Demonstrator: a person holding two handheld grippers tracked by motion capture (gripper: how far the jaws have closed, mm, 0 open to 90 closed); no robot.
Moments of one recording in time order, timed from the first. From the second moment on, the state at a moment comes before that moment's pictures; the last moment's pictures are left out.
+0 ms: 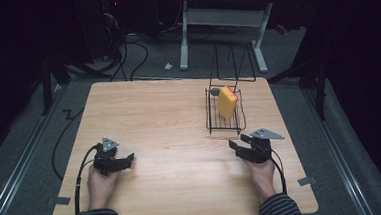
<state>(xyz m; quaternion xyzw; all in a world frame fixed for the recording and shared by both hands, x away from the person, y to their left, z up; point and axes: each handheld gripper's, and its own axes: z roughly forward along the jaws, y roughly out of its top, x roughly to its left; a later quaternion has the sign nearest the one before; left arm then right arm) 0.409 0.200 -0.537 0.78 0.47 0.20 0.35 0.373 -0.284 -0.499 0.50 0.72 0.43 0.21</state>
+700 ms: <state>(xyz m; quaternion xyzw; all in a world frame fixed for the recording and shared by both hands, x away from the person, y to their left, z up) 0.409 0.200 -0.537 0.78 0.47 0.20 0.35 0.382 -0.285 -0.510 0.52 0.72 0.41 0.22</state>
